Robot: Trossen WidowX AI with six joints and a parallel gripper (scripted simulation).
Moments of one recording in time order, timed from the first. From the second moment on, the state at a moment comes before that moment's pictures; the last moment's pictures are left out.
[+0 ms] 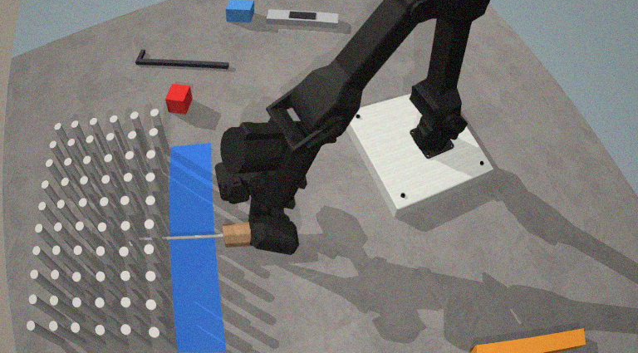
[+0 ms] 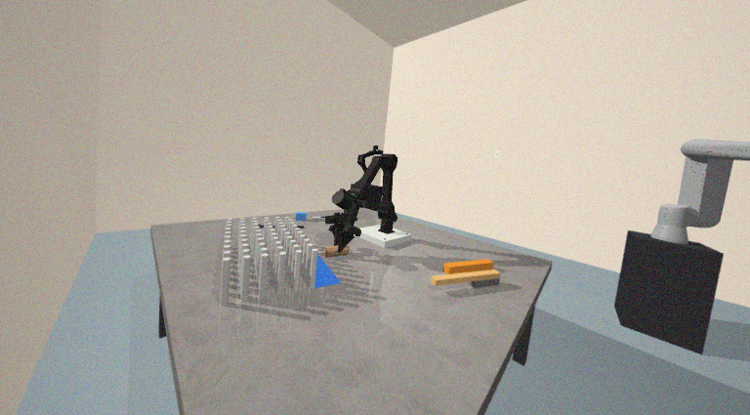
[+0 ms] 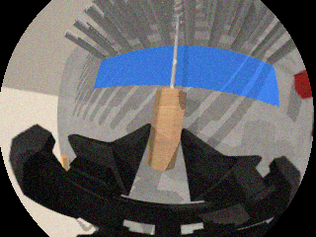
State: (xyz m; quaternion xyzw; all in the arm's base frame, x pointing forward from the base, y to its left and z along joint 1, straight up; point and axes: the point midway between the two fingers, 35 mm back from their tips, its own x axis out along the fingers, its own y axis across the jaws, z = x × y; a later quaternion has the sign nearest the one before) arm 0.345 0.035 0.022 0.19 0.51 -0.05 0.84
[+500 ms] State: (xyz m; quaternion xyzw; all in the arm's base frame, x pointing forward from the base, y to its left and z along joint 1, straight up) arm 0.335 0.038 0.022 0.19 0.51 -0.05 0.84
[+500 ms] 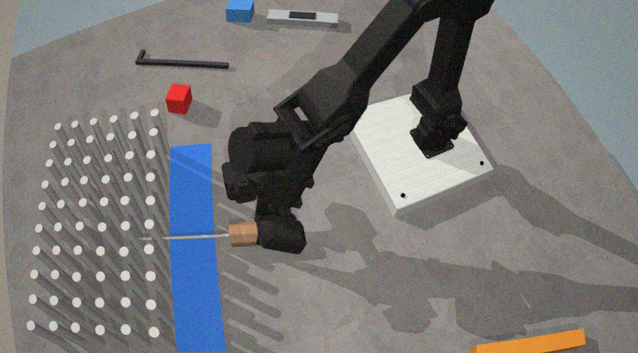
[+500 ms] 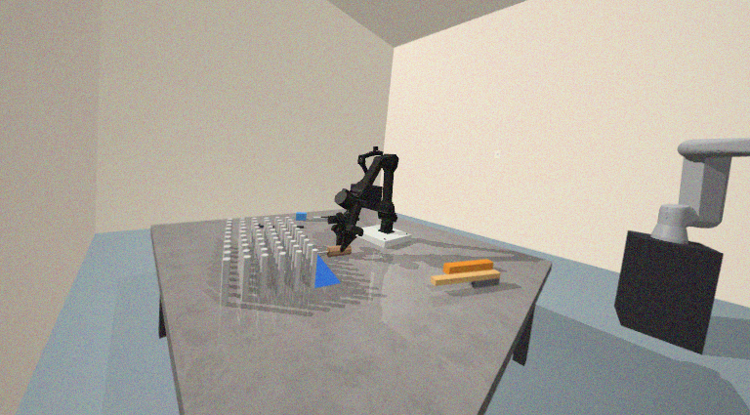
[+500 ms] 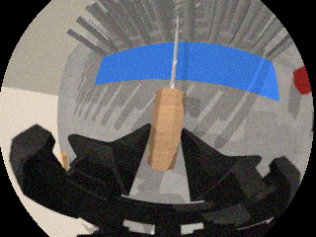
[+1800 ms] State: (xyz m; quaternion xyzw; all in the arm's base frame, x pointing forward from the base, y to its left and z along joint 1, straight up) arm 0.310 0.046 0.022 0.19 0.51 -0.05 0.83
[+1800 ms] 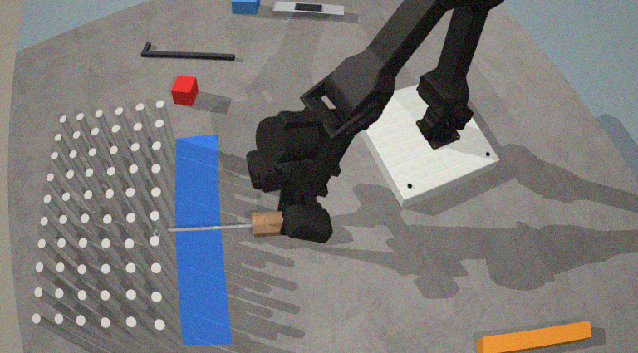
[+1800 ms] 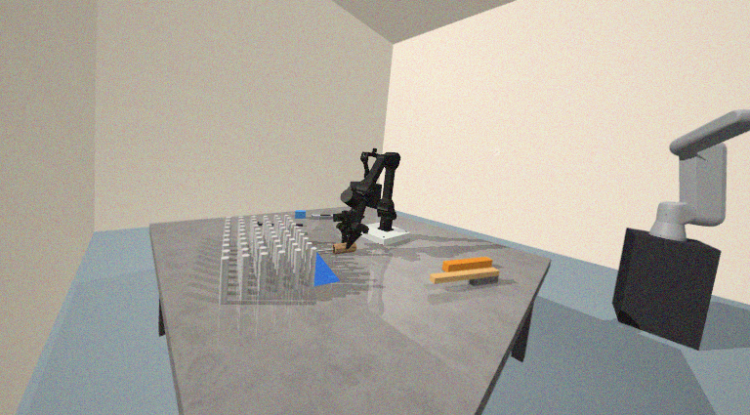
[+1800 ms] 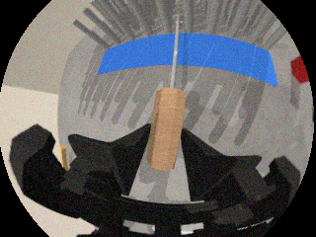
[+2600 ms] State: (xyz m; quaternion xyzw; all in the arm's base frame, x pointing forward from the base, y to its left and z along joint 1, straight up) arm 0.295 0.051 0.021 0.19 0.51 -0.05 0.83
